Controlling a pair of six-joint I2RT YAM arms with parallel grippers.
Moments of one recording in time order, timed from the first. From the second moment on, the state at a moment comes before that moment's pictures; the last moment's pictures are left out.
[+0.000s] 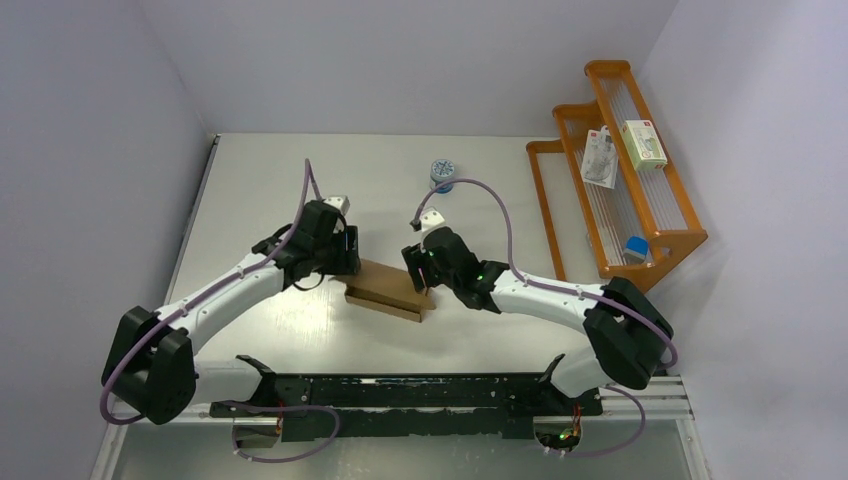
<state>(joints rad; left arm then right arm) -0.53 1.27 0.84 -0.41 -0.06 -0.42 0.88 1.45 0.78 0.04 0.23 0.20</state>
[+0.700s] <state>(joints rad) -0.53 1.11 0.71 -0.42 -0.12 -0.50 0.89 1.31 0.88 -0.11 0.15 0.12</state>
